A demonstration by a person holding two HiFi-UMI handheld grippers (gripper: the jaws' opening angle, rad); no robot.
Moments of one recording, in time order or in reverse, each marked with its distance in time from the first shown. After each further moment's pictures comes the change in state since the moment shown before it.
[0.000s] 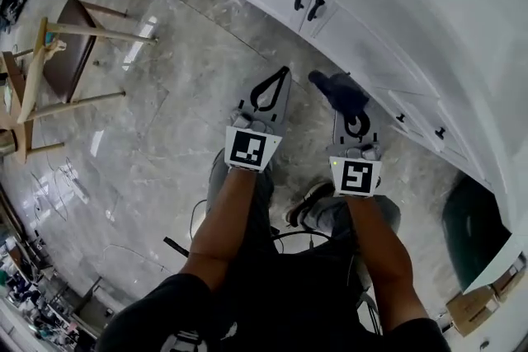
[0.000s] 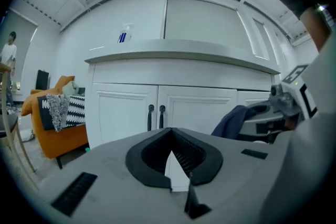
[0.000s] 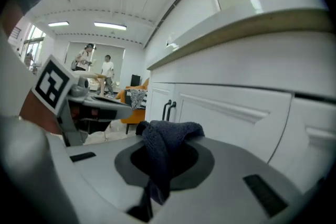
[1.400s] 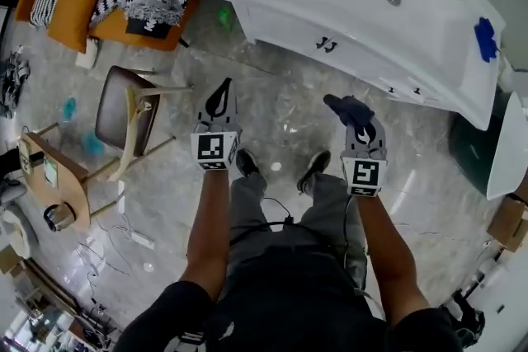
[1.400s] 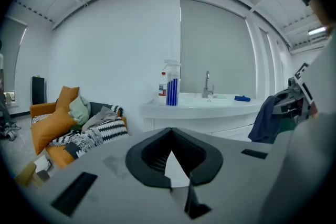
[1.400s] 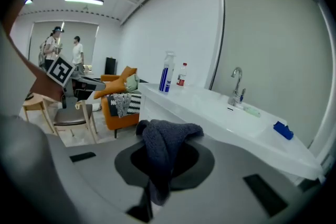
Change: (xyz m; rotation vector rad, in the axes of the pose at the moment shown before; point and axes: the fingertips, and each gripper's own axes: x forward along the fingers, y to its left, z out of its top) left arm -0.130 0.266 0.236 0.036 0.081 -0.075; right arm -0.040 0.084 0.265 0.045 0.309 -0.305
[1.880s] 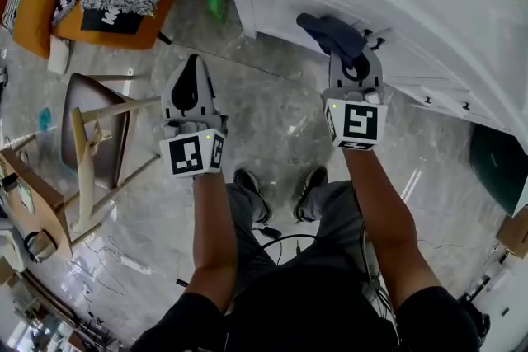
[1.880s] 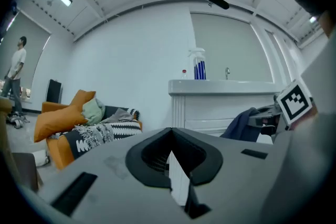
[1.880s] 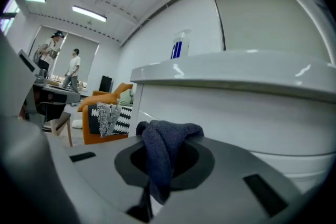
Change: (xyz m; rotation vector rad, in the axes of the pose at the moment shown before) left arm 0.081 0.104 -0.109 -0.026 -0.236 0.171; right arm 0.255 0.067 -0.013 0.042 -0.323 -0.034
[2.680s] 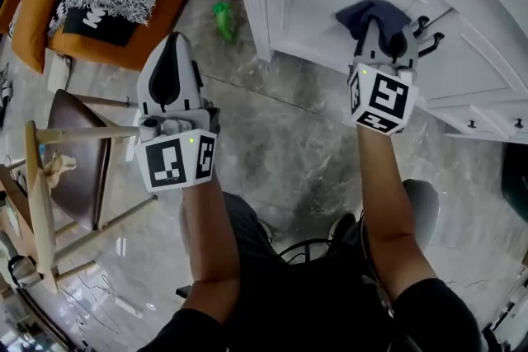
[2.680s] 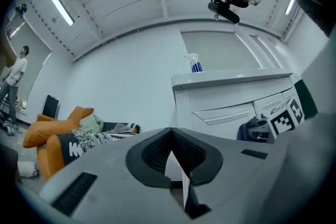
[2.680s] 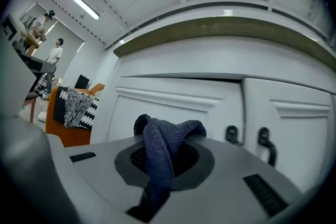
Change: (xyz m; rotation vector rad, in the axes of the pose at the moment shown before) left arm 0.022 0.027 -0.068 0.089 -0.233 -0.002; right arm 0.060 -0.034 -0.108 -0.012 -0.176 -0.300
